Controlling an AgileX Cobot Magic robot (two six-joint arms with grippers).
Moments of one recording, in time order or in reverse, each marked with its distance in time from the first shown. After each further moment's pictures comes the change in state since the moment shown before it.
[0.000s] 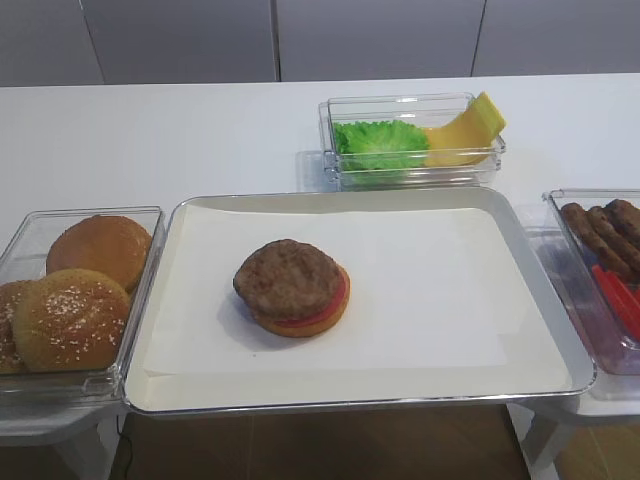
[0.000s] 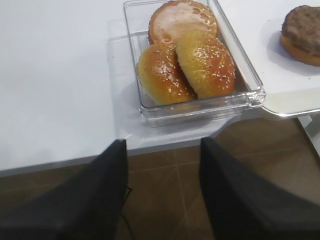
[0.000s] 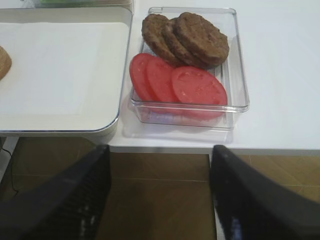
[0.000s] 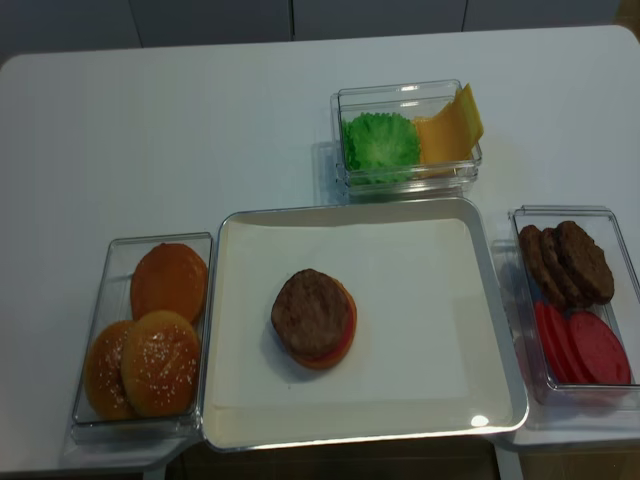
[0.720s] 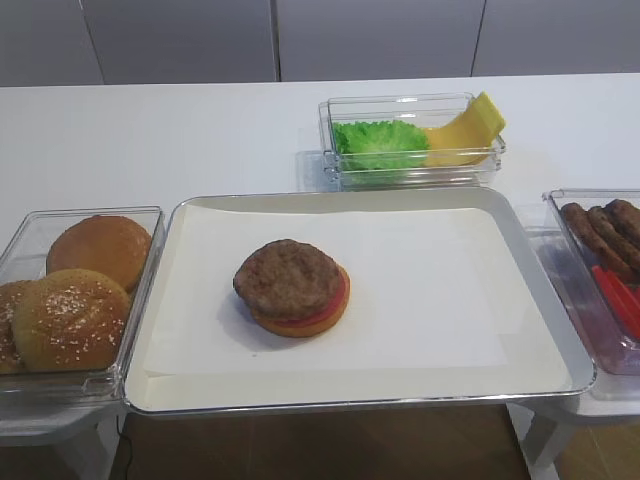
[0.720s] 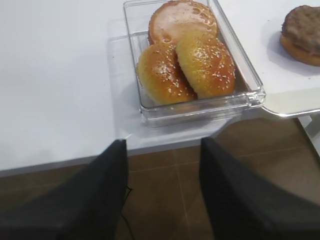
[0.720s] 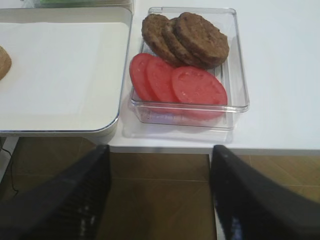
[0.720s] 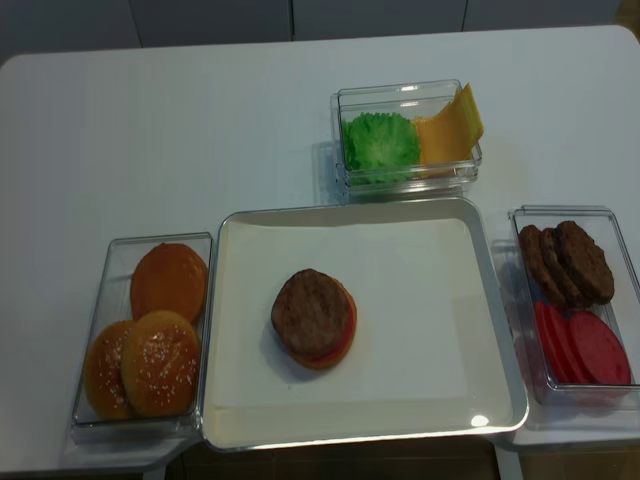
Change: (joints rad) left arm 0.000 0.000 0.000 0.000 0.000 0.000; right arm 0.000 0.000 0.000 0.000 0.000 0.000
